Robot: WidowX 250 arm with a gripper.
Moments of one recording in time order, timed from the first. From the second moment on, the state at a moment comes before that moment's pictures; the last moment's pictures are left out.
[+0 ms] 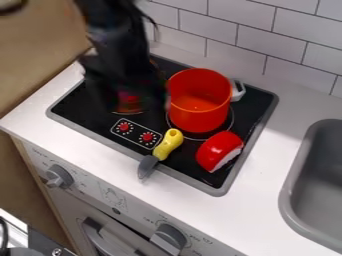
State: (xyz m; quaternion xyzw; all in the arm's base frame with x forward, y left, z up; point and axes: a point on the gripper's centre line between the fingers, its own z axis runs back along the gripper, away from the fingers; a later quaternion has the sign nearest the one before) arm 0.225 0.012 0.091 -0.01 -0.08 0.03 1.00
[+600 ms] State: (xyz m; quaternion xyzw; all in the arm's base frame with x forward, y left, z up) arm 0.226 0.001 0.042 0.03 -0.12 0.01 0.99
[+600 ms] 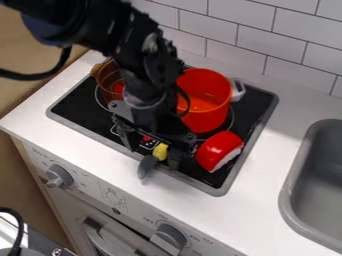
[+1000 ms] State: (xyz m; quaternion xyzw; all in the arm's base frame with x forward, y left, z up) arm 0.232 0.002 0.028 0.03 -0.13 0.00 0.99
